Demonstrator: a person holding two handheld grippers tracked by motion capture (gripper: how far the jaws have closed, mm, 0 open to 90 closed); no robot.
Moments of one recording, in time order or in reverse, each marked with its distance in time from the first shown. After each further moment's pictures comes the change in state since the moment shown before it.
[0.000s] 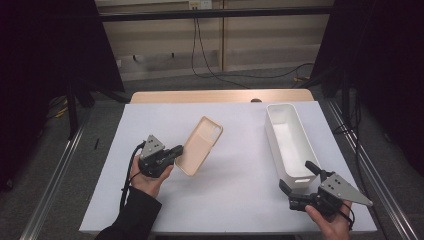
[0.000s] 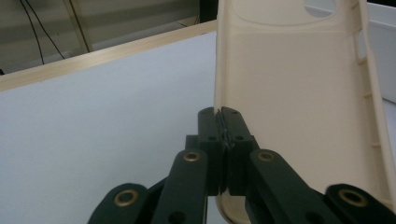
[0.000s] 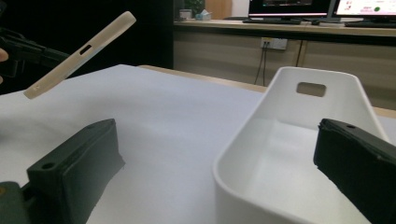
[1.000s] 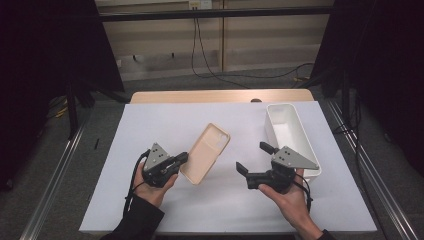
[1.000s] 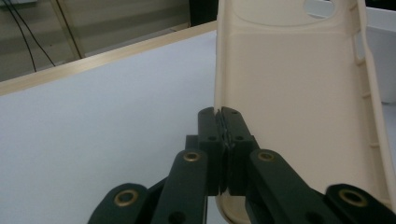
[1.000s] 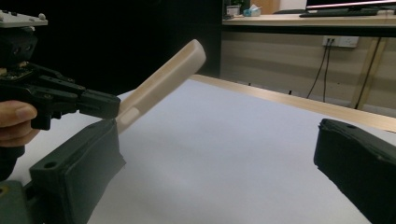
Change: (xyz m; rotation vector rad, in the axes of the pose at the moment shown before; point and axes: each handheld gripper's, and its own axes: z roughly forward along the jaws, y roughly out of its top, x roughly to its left) left arm -0.027 -0.004 -0.009 -0.026 -0.021 0.041; right arm 0.051 0.041 0.091 0.026 0.186 0.038
